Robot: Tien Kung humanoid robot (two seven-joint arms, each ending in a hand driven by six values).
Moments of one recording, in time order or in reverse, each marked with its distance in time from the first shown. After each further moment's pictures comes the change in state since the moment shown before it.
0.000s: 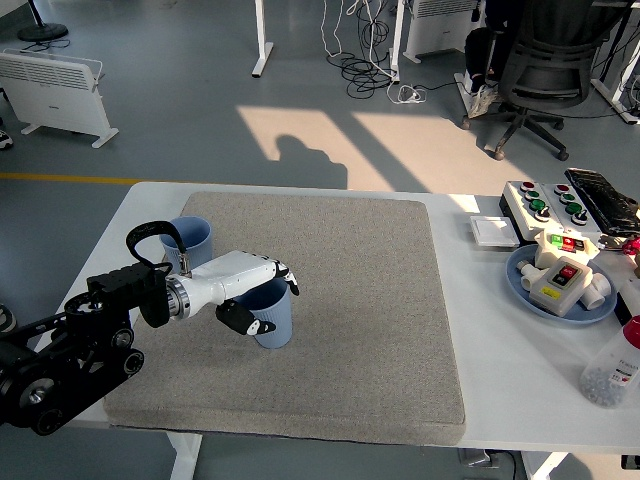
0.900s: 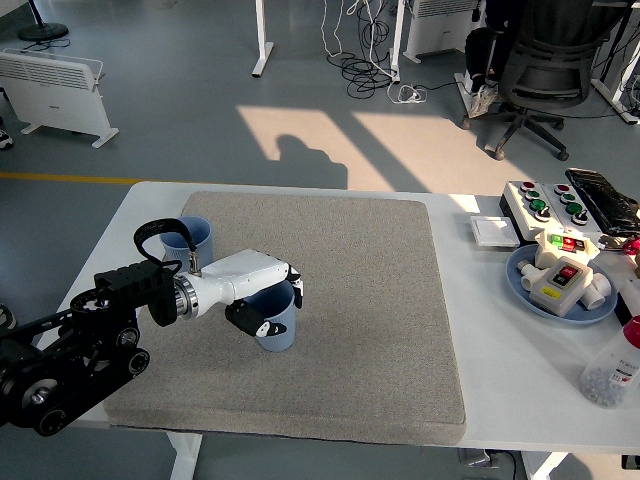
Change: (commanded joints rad) left arm -0.005 -0.008 -0.005 -0.036 0.008 0.004 -0.021; right arm 0.001 -0.002 0.001 -0.001 0.001 -0.001 0.001
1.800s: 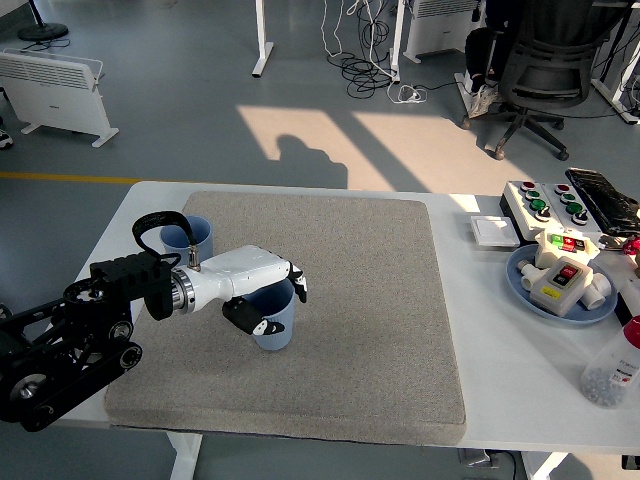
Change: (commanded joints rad) left arm -0.035 0.061 0.009 -0.069 0.023 -0.061 0.000; right arm 0.000 -0.002 -0.001 0.000 0.005 -0.001 -0.001
